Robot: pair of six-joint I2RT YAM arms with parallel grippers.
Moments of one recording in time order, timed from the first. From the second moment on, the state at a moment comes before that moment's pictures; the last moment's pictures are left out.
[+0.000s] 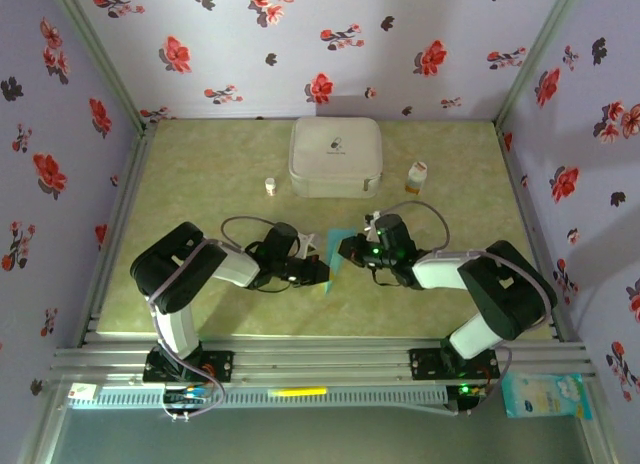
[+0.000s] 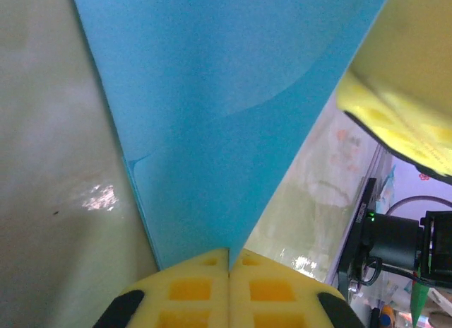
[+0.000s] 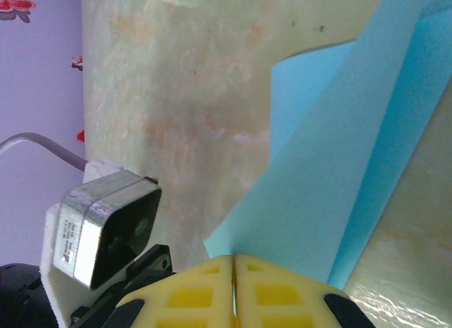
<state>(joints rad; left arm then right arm) -0.76 1.82 0.62 0.48 0.66 -0.86 0.60 1.54 0.49 0.44 -0.43 0.98</state>
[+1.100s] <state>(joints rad) -0.73 1.83 0.54 0.64 0.69 -1.00 0.54 1.68 0.55 0.47 -0.56 0.95</state>
